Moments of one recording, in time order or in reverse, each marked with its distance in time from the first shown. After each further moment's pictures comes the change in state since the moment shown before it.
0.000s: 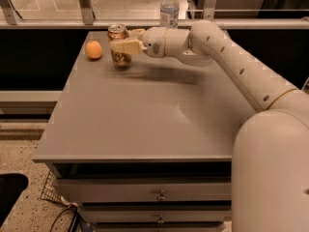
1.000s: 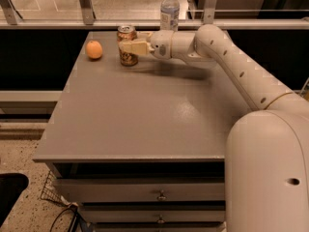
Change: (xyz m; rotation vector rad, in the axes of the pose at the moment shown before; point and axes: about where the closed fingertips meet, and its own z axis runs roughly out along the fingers) arm 0.023 -0.038 -0.018 0.047 0.005 0.031
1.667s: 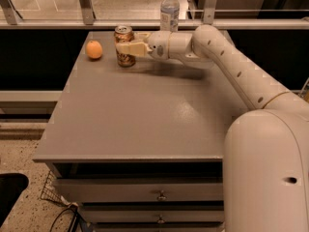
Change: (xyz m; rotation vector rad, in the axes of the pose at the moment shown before) arm 0.000 0.003 0.007 -0.011 -0.001 0.001
